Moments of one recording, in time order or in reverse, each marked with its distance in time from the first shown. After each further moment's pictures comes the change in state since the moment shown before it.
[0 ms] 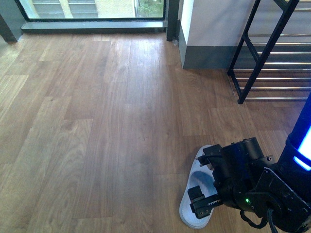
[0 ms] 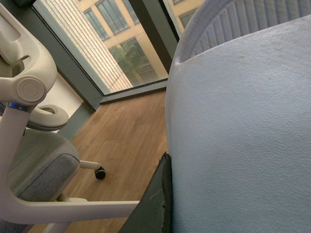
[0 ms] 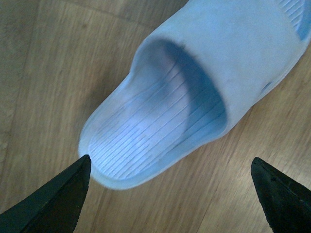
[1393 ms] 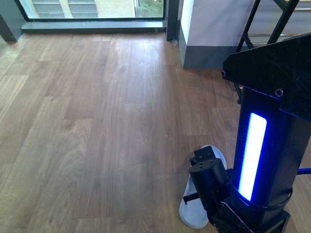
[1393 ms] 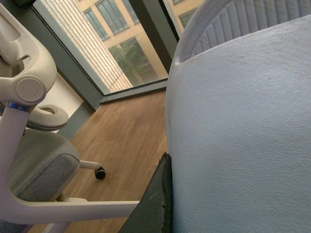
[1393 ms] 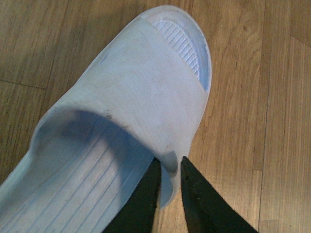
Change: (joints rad) left arm 0.000 0.000 0.000 0.000 0.000 0.000; right arm 0.140 0.269 0.170 0.291 0.555 -0.004
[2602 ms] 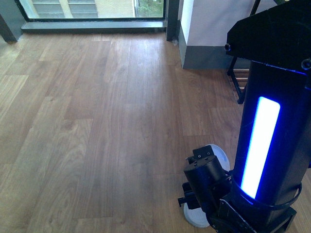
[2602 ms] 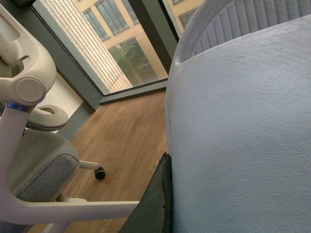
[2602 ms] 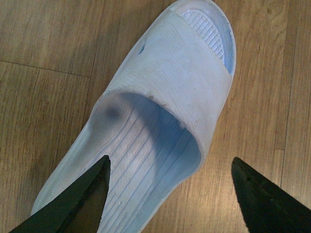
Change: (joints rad) left arm 0.000 0.000 0.000 0.000 0.000 0.000; right arm 0.044 -0.111 -0.069 -0.130 -0.068 0.146
